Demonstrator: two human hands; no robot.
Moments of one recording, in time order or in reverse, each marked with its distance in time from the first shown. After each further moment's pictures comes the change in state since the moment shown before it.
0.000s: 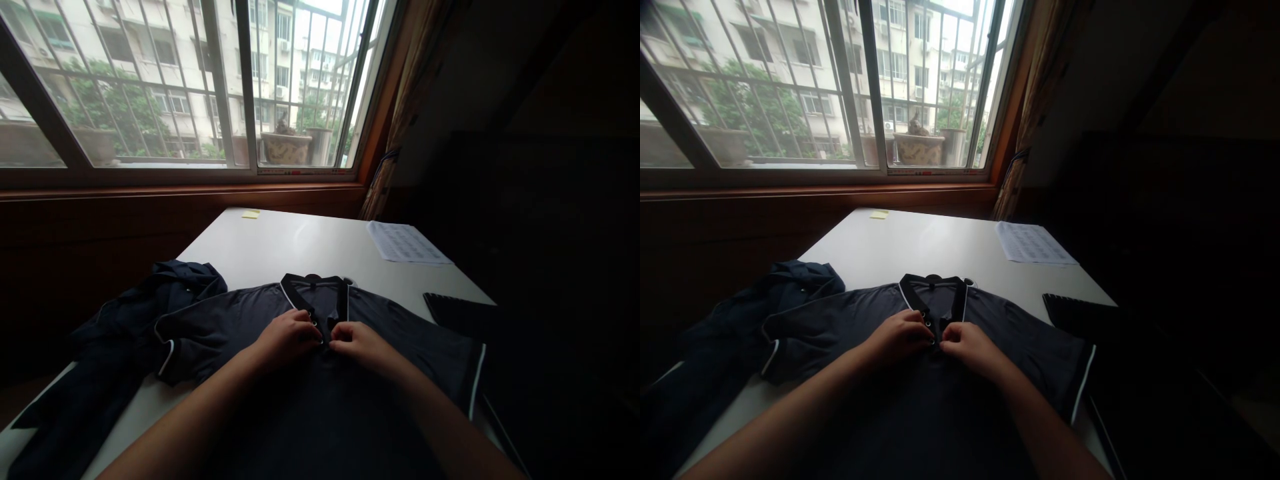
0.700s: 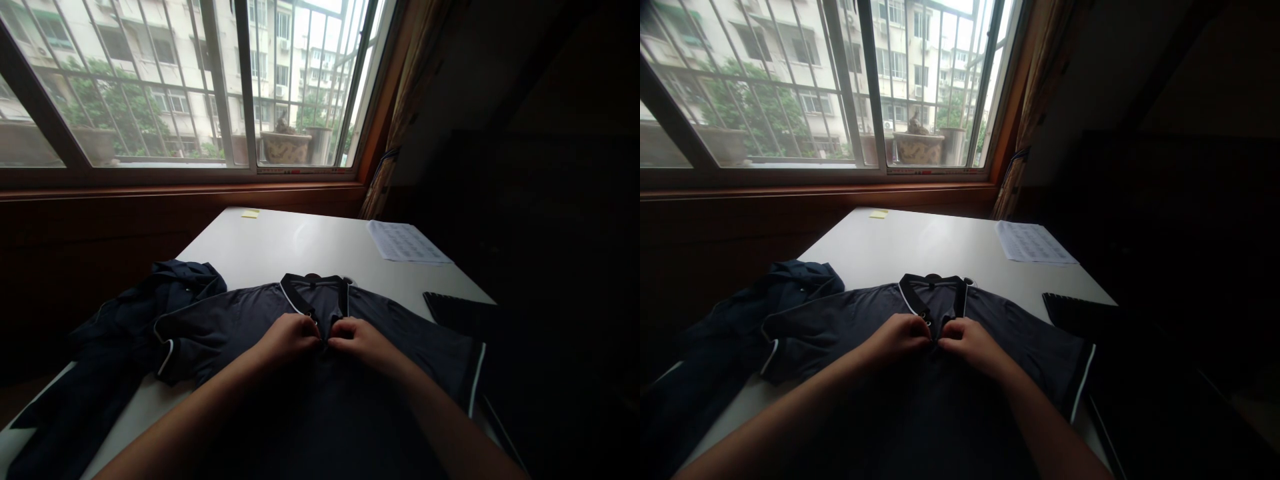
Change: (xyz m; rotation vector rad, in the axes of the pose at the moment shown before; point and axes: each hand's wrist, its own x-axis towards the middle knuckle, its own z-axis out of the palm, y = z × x) left_hand 0.009 0.022 -0.009 -0.261 -0.056 -0.298; right_hand -0.002 -0.002 -0.008 -0.121 0.054 -0.145
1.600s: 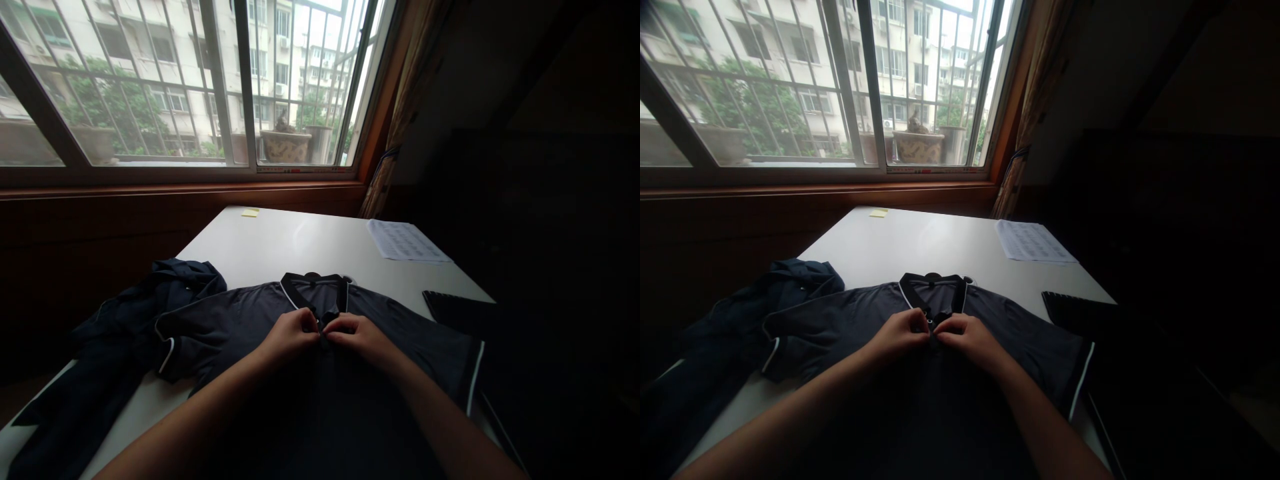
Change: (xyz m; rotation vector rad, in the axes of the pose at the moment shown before) left_hand 0.000 0.002 0.009 -0.227 0.133 -0.119; right_hand 0.002 0.005 0.000 0.163 0.004 -0.061
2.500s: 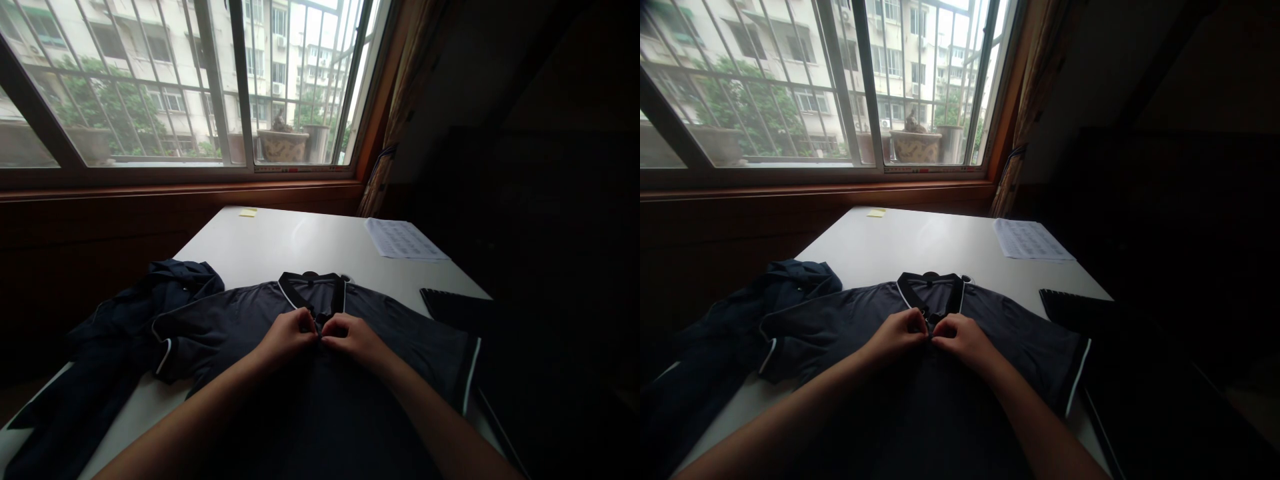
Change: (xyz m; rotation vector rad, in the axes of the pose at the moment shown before) left_hand -0.001 -0.005 0.002 0.008 0.004 0.040; right_hand 0.001 0.005 0.011 -0.105 0.054 -0.016
